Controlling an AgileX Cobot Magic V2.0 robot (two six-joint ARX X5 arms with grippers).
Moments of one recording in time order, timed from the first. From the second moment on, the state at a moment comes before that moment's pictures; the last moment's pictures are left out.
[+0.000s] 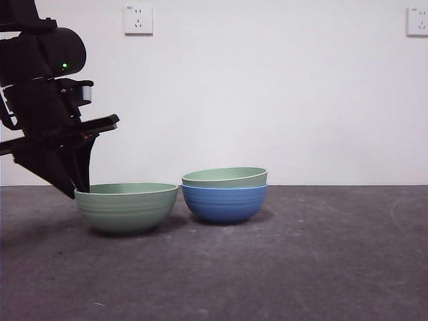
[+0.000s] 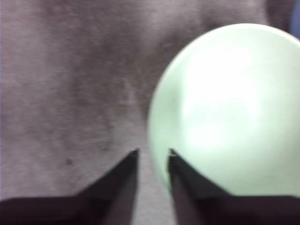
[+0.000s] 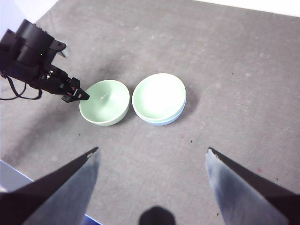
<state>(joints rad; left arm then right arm) -0.24 1.70 1.16 -0.58 0.13 -0.14 0.52 1.07 1.71 -1.25 -0.05 0.09</state>
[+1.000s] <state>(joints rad) -0.36 1.69 1.49 -0.67 0.18 -0.17 0.52 1.01 1.71 -1.29 -0.05 0.11</state>
